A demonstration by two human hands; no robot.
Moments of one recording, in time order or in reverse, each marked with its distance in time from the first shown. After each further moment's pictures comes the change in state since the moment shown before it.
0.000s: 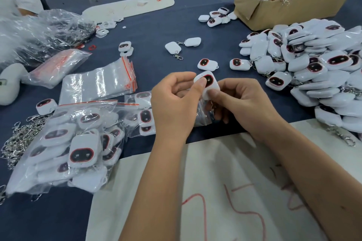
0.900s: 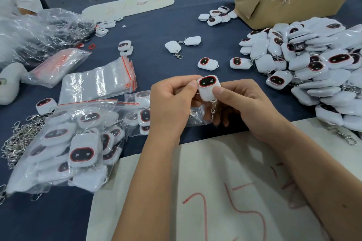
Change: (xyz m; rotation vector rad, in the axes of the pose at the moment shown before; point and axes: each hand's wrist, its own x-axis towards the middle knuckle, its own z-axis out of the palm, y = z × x) left_hand 0.003 0.004 -0.011 -0.014 -0.153 -0.032; right_hand -0.004 -0.006 -0.001 0.115 -0.156 -0.032
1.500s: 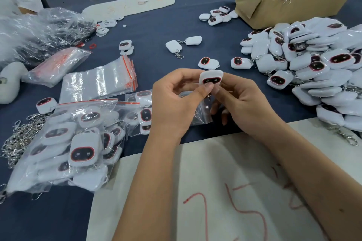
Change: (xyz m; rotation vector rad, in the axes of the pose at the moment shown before) left_hand 0.000 -0.002 0.000 -0.046 -0.104 0.201; right_hand 0.005 0.008 0.006 -0.120 0.122 -0.035
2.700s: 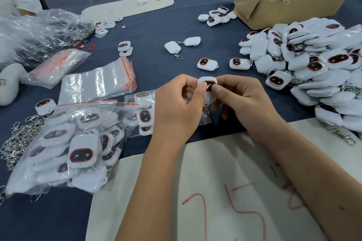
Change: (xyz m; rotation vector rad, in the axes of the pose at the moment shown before) left_hand -0.003 0.004 0.005 0.404 0.054 -0.022; right_hand -0.001 0.000 -0.004 0.033 0.073 0.014
